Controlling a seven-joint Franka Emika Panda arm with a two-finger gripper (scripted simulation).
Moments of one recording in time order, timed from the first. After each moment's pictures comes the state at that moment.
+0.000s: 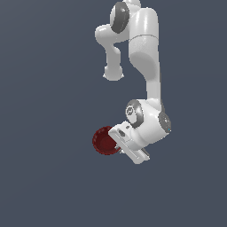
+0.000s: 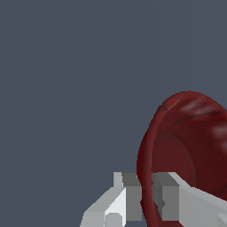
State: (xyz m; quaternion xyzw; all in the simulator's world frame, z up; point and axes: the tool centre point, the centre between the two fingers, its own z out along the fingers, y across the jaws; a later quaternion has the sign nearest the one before) arm 0.085 0.026 0.048 0.91 -0.32 0.08 0.25
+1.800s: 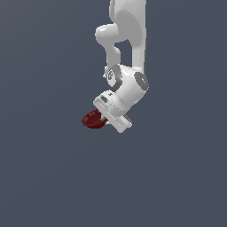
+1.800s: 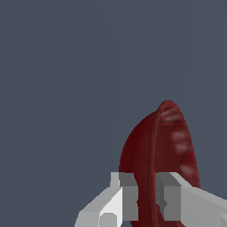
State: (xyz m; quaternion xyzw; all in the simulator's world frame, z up) arm -0.033 -0.046 0.125 0.91 -0.32 0.08 0.25
